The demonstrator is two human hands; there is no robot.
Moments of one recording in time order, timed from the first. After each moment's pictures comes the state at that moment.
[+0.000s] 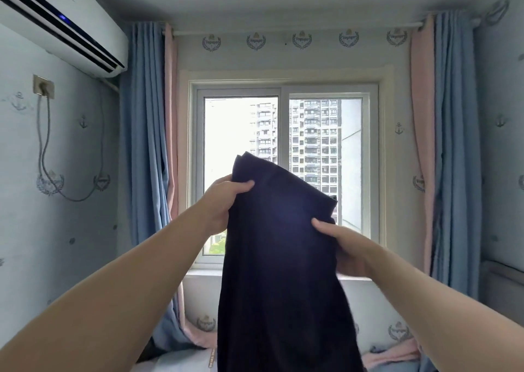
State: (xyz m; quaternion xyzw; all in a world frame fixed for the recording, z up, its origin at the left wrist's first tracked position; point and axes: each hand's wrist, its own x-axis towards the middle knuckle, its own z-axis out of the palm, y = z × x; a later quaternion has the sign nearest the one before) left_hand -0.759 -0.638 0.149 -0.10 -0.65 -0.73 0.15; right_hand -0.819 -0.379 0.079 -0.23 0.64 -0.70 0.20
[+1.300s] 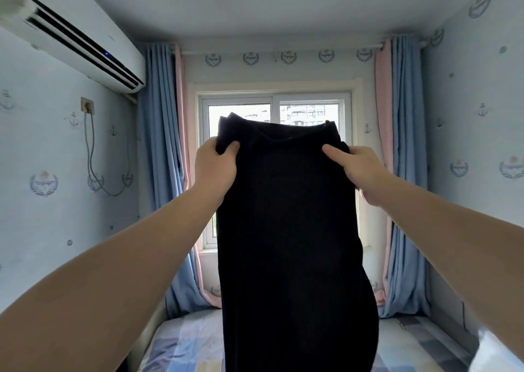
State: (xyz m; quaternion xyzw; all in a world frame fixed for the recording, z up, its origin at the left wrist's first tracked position) left_hand -0.409 -0.630 0.184 -0.08 -0.68 -0.58 0.44; right_hand -0.428 -0.374 0.182 -0.19 0.71 -0.63 -0.23
